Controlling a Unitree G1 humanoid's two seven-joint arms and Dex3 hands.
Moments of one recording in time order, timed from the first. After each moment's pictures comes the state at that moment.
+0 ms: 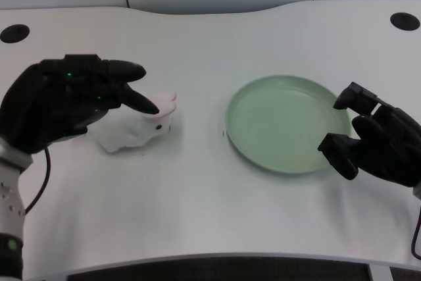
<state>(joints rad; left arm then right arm) -0.52 0.20 0.31 0.53 -0.43 -0.31 -1.08 -0.73 -0.17 -0.38 1.26 0.34 -0.12 1.21</state>
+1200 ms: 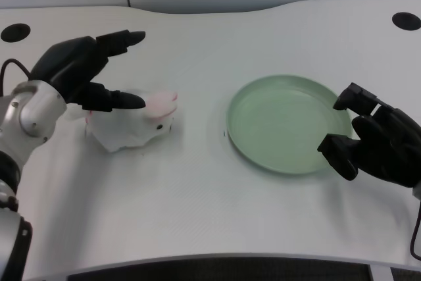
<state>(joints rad) -0.96 0.36 -0.29 1.32 0.59 -0.61 0.08 -0.72 -0.17 -0.38 1.25 0.34 -0.11 1.22</state>
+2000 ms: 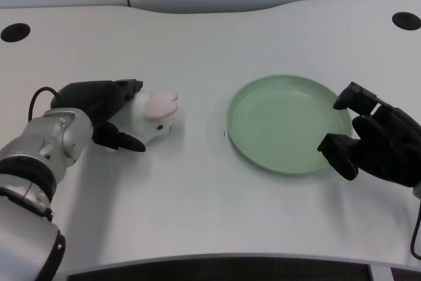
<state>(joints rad) -0.96 0.26 -0.47 1.38 0.71 -0.32 0.10 -0.72 -0.17 -0.38 1.25 0.34 -0.11 1.23</state>
